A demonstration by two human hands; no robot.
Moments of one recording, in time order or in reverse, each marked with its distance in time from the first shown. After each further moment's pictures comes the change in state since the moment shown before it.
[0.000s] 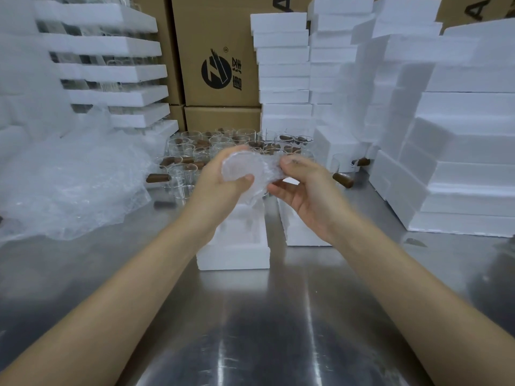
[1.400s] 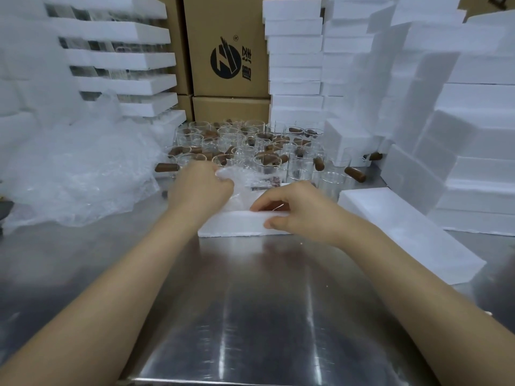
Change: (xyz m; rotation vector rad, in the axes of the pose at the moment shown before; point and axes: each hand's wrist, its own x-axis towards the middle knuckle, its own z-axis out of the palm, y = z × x) left_hand 0.022 -0.026 -0.032 0.860 0.182 -0.064; right_hand -0.007 0.015 -0.005 -1.290 -0.474 -0.190
